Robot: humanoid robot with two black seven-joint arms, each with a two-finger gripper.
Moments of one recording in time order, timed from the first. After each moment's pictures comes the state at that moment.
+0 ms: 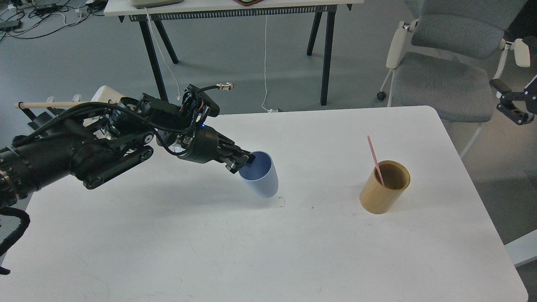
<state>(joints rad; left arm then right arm) -1.08 0.36 -0.21 -1.00 1.94 -0.49 -0.49 0.76 -1.00 0.33 0.94 -0.03 0.49 0.49</state>
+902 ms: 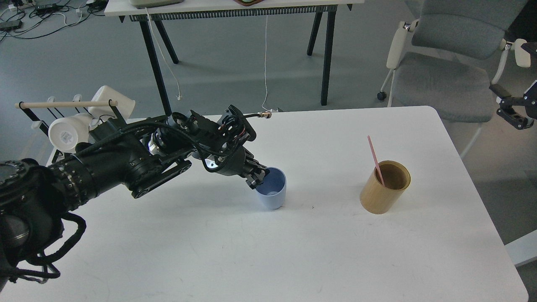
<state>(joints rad) -1.05 0.14 -0.22 -0.81 2.17 -0.49 -0.49 0.75 -1.00 0.33 0.94 -0.03 0.49 0.49</state>
